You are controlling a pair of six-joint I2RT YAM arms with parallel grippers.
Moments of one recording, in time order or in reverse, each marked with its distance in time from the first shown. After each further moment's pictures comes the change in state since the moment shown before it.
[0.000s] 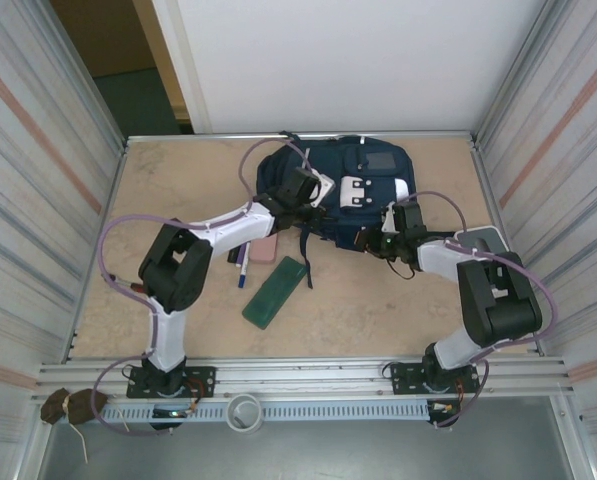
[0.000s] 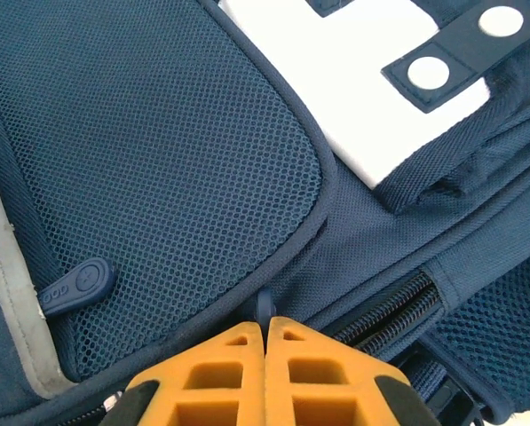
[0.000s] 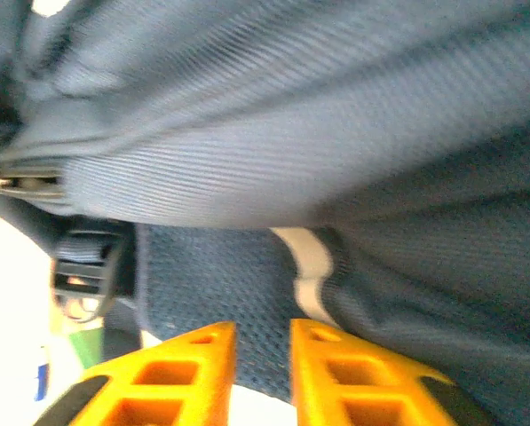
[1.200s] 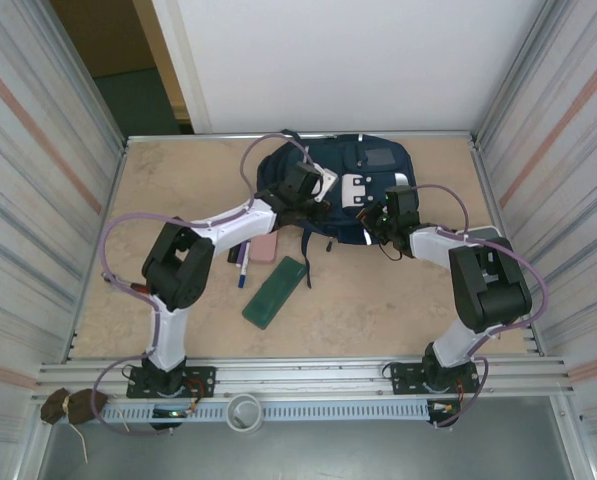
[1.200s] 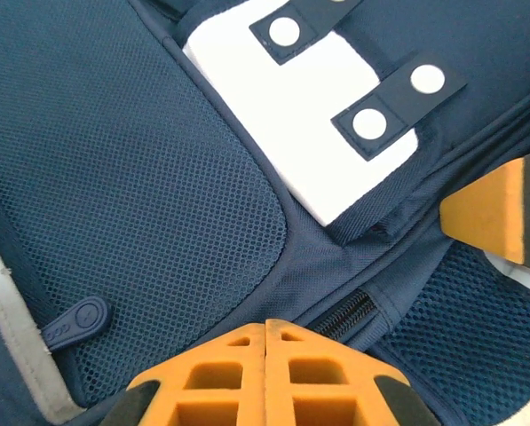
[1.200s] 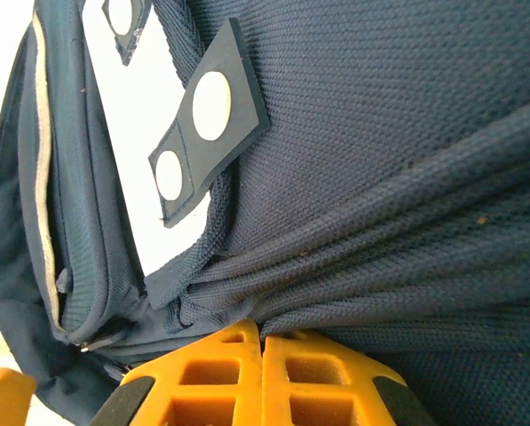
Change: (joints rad) left arm 0.000 0.043 0.069 0.002 0.058 -0.037; right arm 0.029 0.120 0.128 0.099 0.207 0.349
